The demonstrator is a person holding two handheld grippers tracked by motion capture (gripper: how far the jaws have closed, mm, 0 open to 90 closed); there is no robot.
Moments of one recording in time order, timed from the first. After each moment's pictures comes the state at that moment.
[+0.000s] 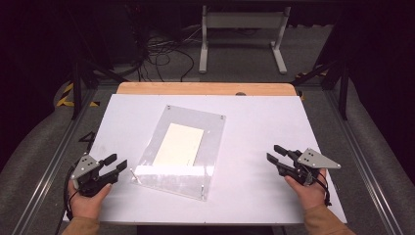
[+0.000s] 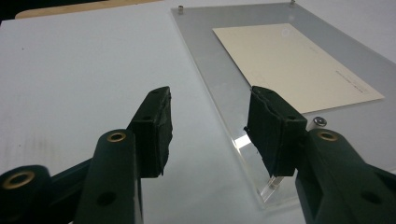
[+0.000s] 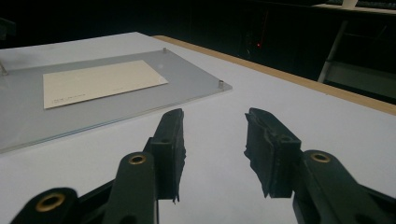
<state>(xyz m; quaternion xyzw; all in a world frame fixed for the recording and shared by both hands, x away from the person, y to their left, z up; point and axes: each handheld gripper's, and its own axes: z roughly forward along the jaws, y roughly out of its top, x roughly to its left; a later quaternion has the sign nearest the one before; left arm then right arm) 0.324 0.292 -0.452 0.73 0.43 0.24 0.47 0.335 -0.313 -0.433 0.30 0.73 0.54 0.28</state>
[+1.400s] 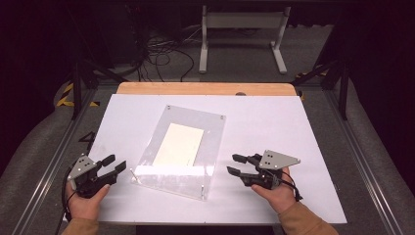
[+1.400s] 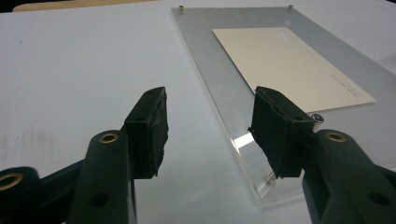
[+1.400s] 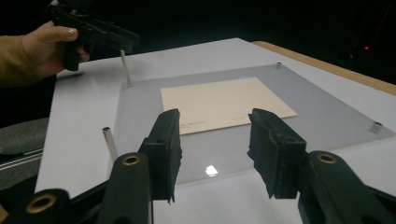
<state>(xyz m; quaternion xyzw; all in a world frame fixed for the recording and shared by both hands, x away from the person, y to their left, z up) 0.322 0.297 -0.452 0.73 0.43 0.23 0.48 0.331 -0.212 -0.420 0.20 0.78 0.57 0.15</state>
